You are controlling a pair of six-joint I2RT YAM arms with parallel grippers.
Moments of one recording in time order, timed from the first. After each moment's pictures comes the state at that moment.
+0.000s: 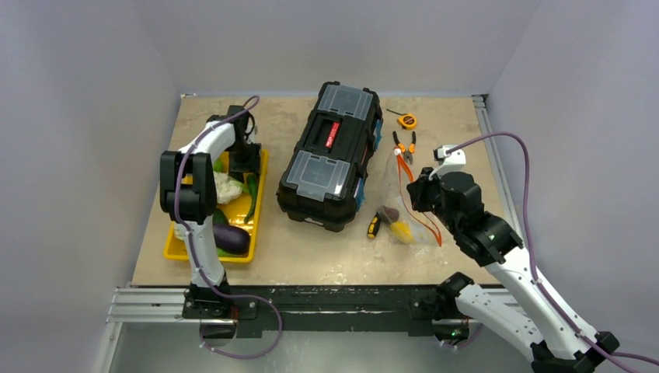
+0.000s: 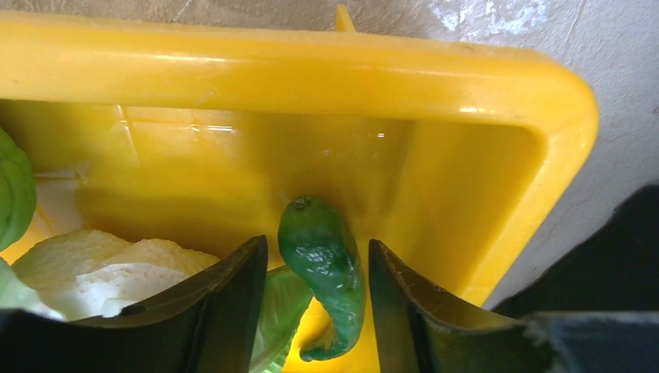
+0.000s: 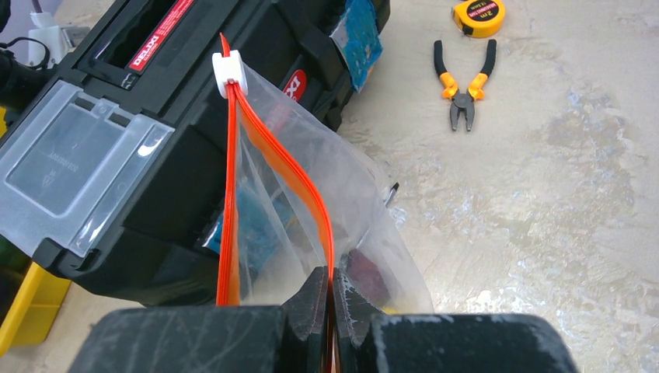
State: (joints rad) left arm -0.07 2.05 1.57 -0.92 0.02 -0.14; right arm 0.58 0.73 0.87 -0.58 0.27 0.37
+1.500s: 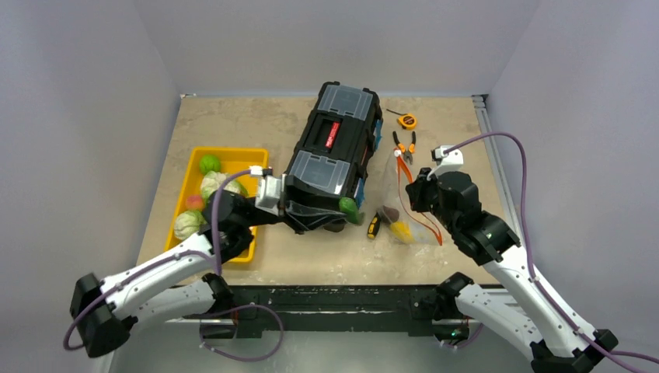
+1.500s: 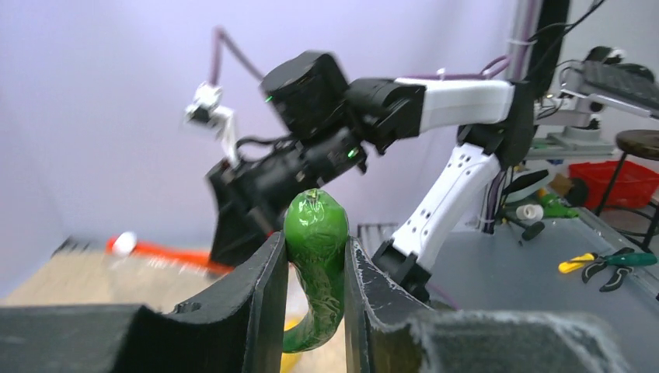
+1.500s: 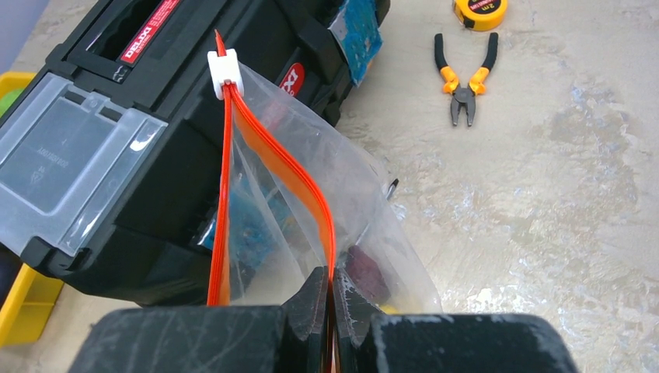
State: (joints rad) left arm -0.82 0.87 0.69 0.63 0.65 -0.28; right arm 0.58 0.74 0.86 -0.57 0.27 0.37
